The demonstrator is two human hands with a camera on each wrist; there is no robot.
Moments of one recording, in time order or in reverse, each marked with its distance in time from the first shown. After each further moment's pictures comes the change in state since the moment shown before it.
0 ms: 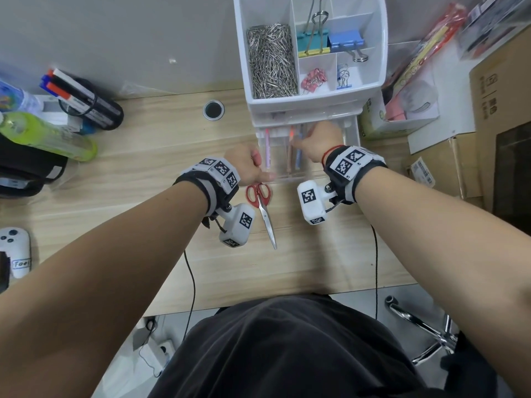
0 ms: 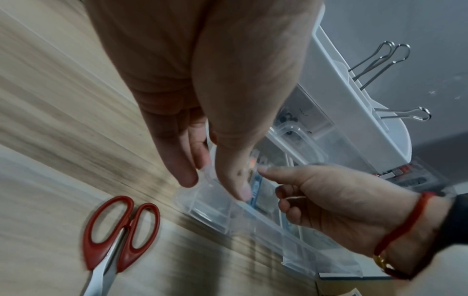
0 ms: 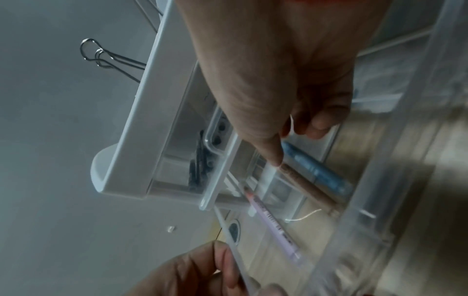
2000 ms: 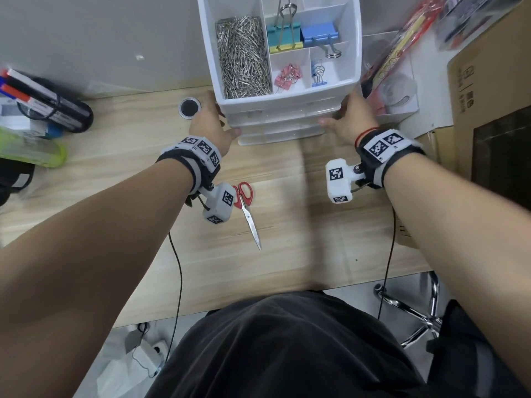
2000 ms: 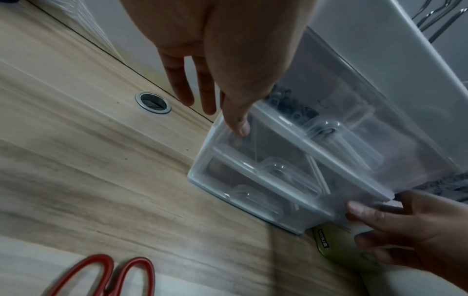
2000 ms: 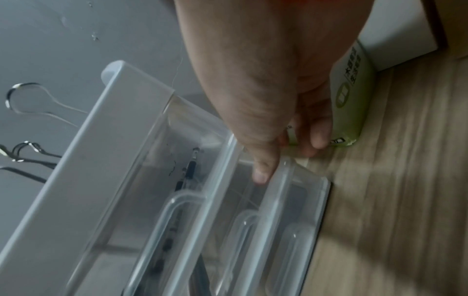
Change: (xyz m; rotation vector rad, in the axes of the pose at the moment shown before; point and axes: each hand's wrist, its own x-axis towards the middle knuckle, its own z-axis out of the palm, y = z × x) left_hand 0.046 0.013 -0.022 0.005 0.483 0.117; right_hand 0.029 0.069 -0.069 0.205 0.176 -0.085
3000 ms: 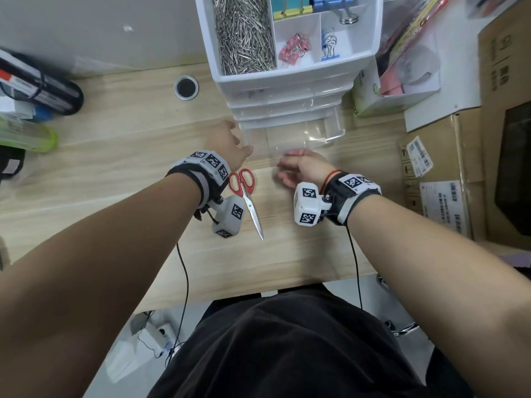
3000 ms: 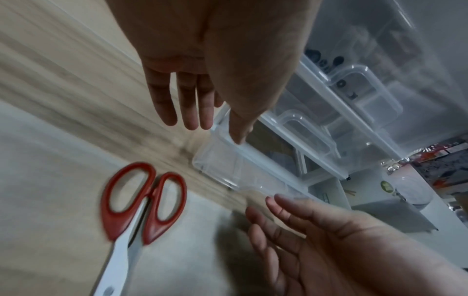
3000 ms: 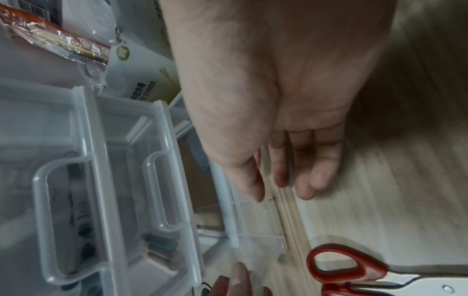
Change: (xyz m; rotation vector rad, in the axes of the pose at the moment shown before) left_hand -0.029 -0.023 0.045 0.011 -0.235 -0.160; right_hand -0.072 0.019 0.116 0.883 -0.410 0.665
